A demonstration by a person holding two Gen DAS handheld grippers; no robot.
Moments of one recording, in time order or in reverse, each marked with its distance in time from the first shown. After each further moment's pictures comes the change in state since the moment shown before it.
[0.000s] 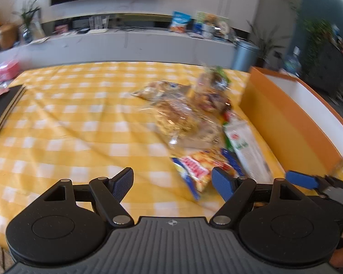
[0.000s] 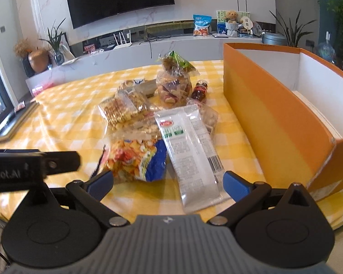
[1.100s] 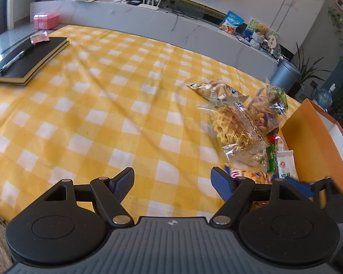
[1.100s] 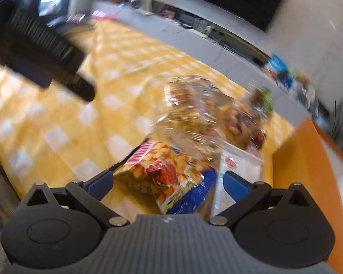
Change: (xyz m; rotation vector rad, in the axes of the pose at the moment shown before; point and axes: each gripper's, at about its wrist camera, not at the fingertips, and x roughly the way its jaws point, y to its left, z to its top) left arm 0.009 0.068 0.008 -0.293 0.054 0.065; right arm 0.053 0.088 -0.011 -0.742 0.065 0.026
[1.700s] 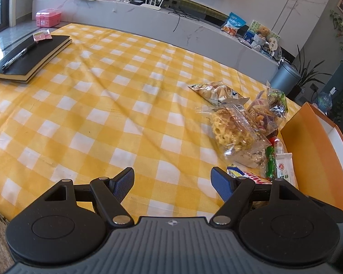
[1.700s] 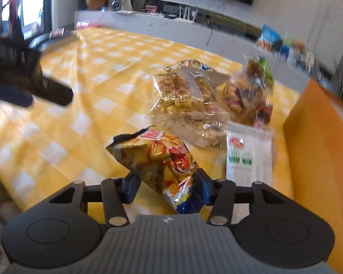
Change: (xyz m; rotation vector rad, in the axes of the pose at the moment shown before) left arm -0.003 0.000 0.000 -0.003 -0.006 -0.009; right arm -0.010 -0.045 -0.009 0.388 0.001 0.148
